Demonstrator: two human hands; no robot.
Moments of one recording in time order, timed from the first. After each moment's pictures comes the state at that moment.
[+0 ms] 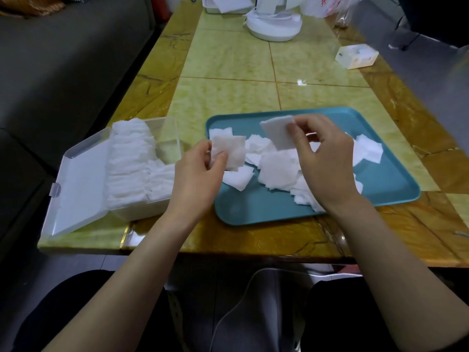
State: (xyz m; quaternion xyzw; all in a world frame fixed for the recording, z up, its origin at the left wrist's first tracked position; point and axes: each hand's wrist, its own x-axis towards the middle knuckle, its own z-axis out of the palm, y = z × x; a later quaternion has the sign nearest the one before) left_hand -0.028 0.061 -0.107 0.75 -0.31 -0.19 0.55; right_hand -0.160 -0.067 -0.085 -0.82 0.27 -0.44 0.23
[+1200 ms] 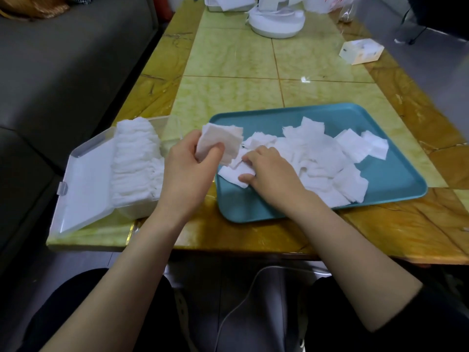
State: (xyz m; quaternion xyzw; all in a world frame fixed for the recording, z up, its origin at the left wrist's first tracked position) left_hand -0.028 0.072 -0.087 0.75 -0.31 -0.13 0.57; right_hand -0.114 -0.050 -0.124 -0.95 0.29 -0.04 0.15
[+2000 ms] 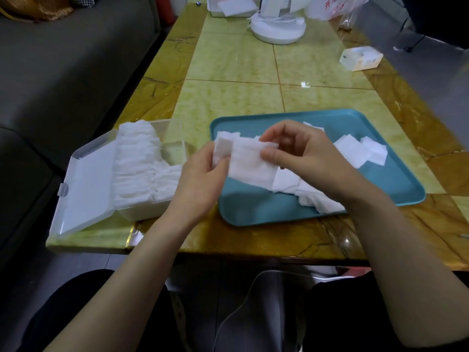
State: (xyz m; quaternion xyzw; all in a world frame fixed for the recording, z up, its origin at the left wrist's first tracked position) left_hand -0.030 0.069 -0.096 0.73 -0.34 -0.22 0.55; right_hand -0.157 -0.055 -0.056 -0.78 0.16 -0.20 0.57
